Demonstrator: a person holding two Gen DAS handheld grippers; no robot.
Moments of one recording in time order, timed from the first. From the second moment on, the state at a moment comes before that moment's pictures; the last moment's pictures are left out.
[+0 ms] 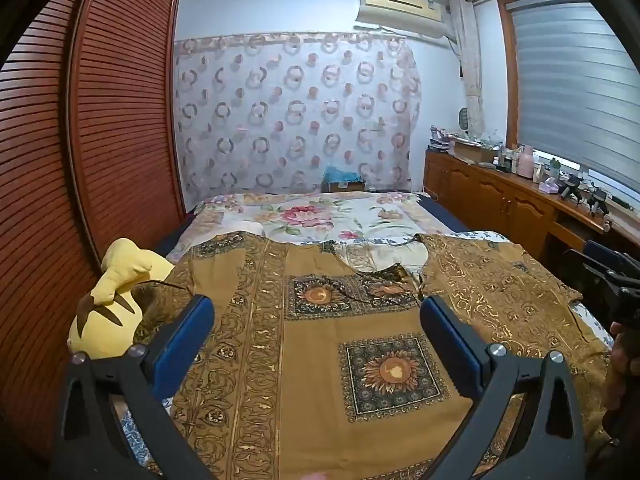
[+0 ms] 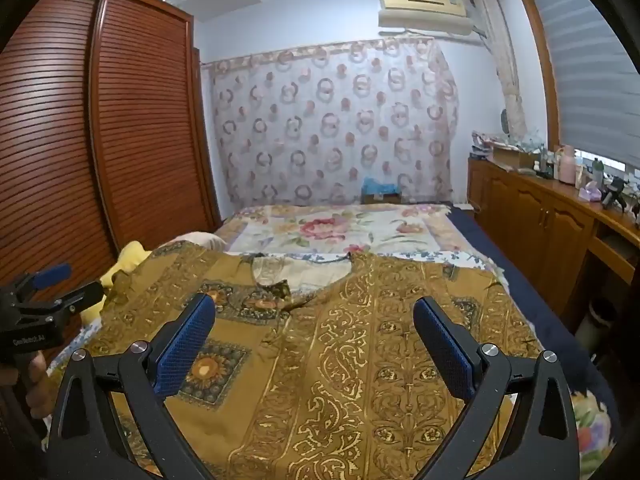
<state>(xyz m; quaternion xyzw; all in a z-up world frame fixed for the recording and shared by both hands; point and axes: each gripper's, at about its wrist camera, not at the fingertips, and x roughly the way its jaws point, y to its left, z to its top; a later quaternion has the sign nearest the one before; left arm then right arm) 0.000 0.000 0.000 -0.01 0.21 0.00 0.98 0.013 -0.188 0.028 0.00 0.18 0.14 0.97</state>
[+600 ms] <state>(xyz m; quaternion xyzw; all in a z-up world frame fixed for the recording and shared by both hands) 0.001 -0.009 0.002 -0.01 0.21 0.00 0.98 0.013 -0.187 0.029 0.00 0.18 0.13 0.97</state>
